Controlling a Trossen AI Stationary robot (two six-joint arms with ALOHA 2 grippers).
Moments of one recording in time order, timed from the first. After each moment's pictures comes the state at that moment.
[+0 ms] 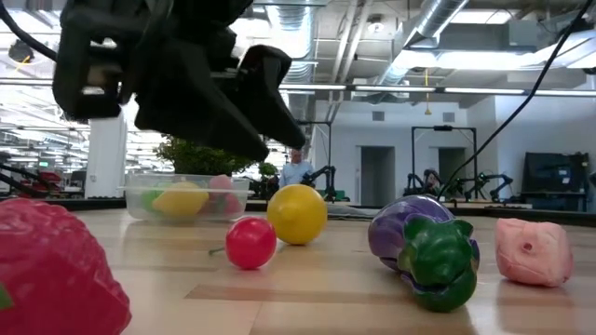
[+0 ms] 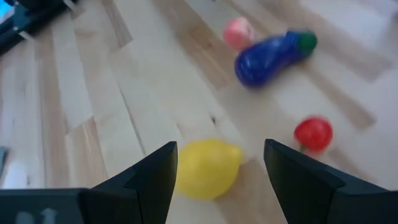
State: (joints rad) left arm -0.41 1.77 0.91 0.18 -0.16 0.30; right arm 1.03 1.96 0.82 0.35 0.95 0.86
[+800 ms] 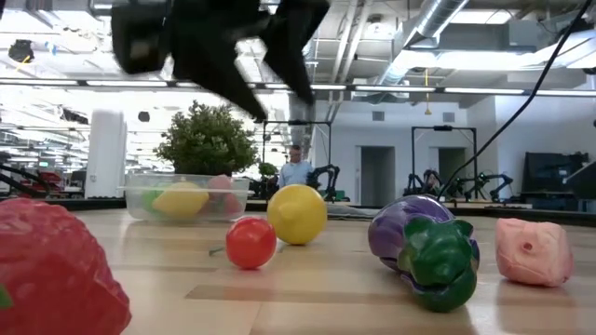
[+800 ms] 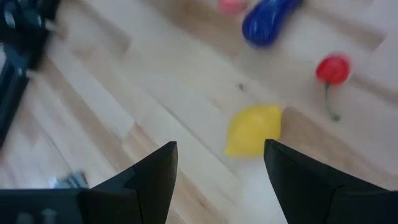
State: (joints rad) left arm -0.34 1.77 1.28 -0.43 -0.15 0.70; right arm 1.00 1.96 0.82 0.35 0.94 0.88
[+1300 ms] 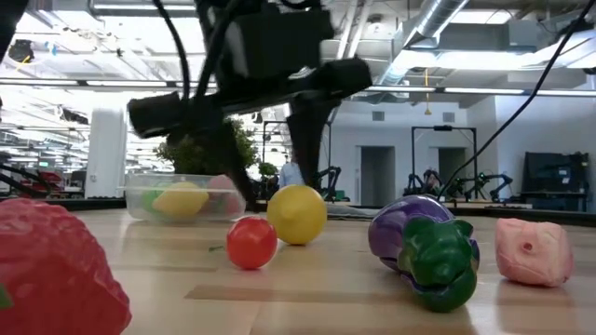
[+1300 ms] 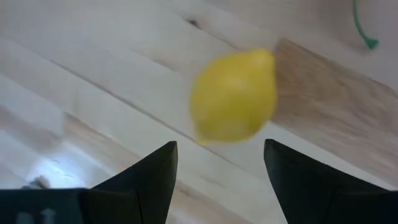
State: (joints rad) left arm -0.36 2.10 1.58 -0.79 -0.27 0.83; right arm 1.05 1.96 0.82 0.32 0.94 0.98
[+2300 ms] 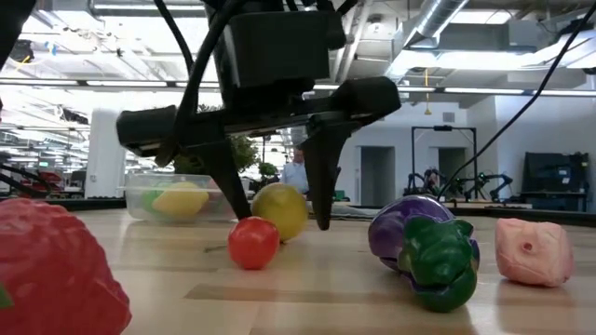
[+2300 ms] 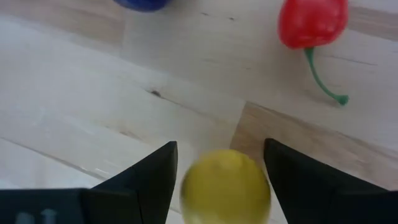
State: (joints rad) left arm -0.35 2.19 1.63 -0.75 -0.12 0.95; right arm 1.10 1.96 0.83 0.33 1.00 1.02
